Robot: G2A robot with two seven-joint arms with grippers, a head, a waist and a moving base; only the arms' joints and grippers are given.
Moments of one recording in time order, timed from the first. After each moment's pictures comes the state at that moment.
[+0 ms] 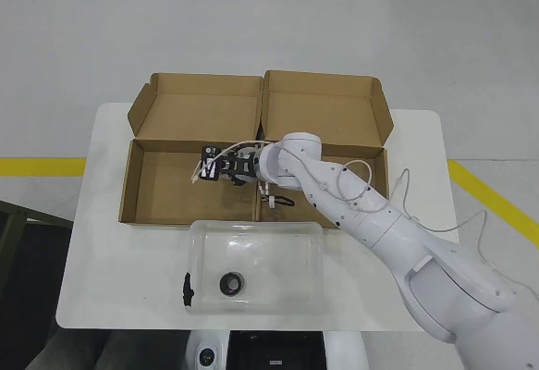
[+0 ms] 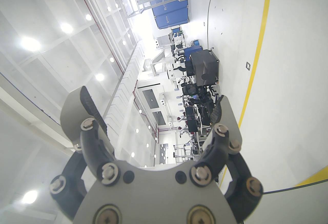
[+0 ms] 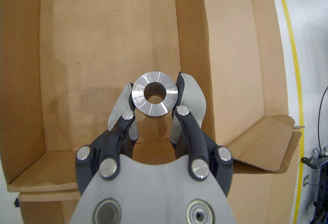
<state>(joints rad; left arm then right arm) -0.29 -0.19 -0.48 -1.38 1.96 -0.31 0.15 -0.36 -1.55 0.46 -0.93 -1.28 -0.60 0.39</state>
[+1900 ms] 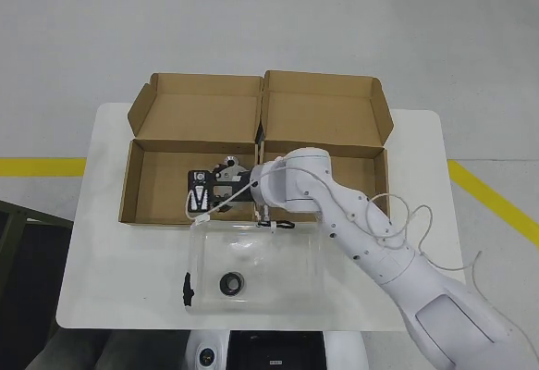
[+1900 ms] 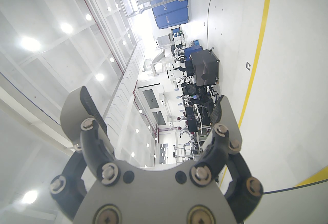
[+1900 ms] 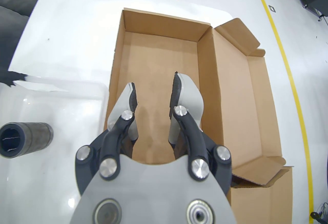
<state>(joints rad) -0.29 -0.19 -0.48 -1.38 1.96 -0.31 0.15 -0.65 -1.48 0.74 -1.43 -1.29 -0.82 0.50</state>
